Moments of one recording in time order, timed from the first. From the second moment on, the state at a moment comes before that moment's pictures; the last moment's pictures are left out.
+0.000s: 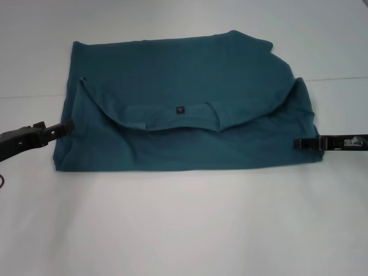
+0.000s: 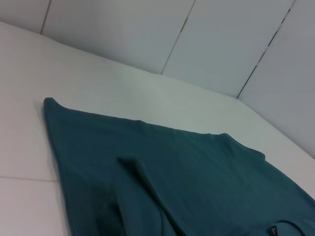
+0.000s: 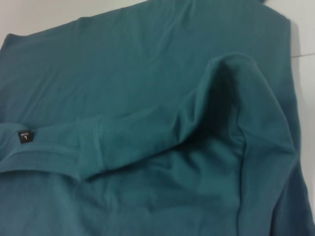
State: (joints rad) left arm -0.56 -2.13 0.47 0.74 2.06 1.12 -1.78; right arm 0.65 2.01 -0.62 -0.60 -2.38 -0.96 2.14
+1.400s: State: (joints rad) left arm -0.55 -2.13 0.47 0.74 2.05 1.12 -1.78; right arm 0.65 2.01 -0.63 -0.58 -2.37 -0.96 2.16
